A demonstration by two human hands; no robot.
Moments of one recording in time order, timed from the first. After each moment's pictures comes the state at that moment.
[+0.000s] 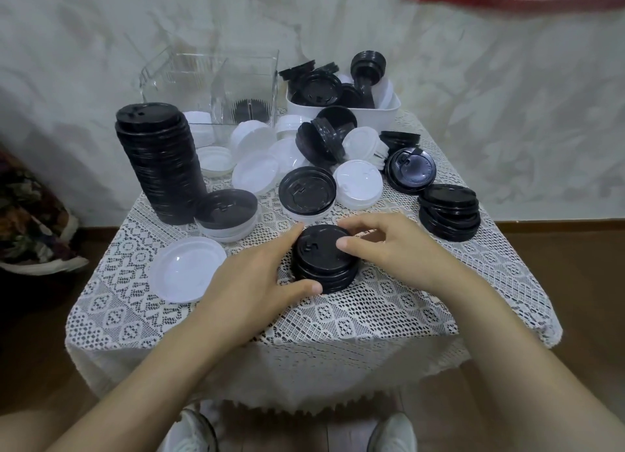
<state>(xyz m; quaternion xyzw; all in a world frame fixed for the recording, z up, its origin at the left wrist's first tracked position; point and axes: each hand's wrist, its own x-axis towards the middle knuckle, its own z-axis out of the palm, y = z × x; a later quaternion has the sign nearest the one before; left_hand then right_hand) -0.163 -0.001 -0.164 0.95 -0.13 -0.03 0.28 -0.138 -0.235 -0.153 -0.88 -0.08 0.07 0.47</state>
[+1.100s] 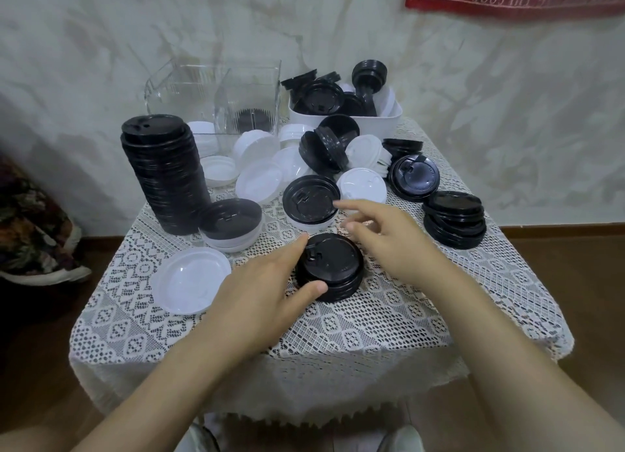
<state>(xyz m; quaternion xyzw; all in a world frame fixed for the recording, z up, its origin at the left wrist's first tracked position) -0.163 -0.002 -0.167 0.96 -0.17 0.00 0.24 -0.111 -0.228 -0.162 -0.90 -0.09 -0.04 0.42</state>
